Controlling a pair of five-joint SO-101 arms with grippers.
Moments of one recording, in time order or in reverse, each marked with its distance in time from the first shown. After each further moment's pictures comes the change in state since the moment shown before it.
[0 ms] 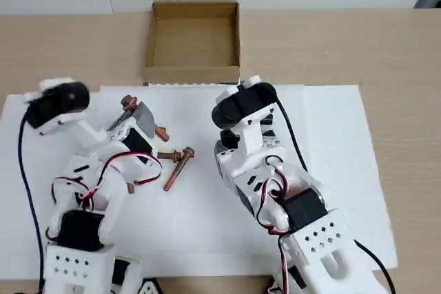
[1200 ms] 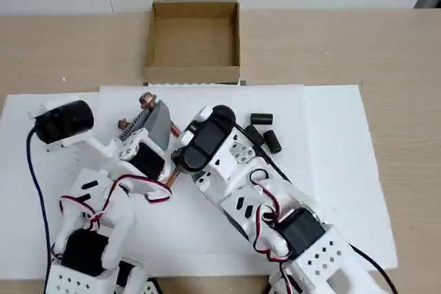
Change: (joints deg) left arm 7.4 -10.2 6.3 -8.7 2.0; right arm -10.3 -7.6 2.3 -3.3 15.4
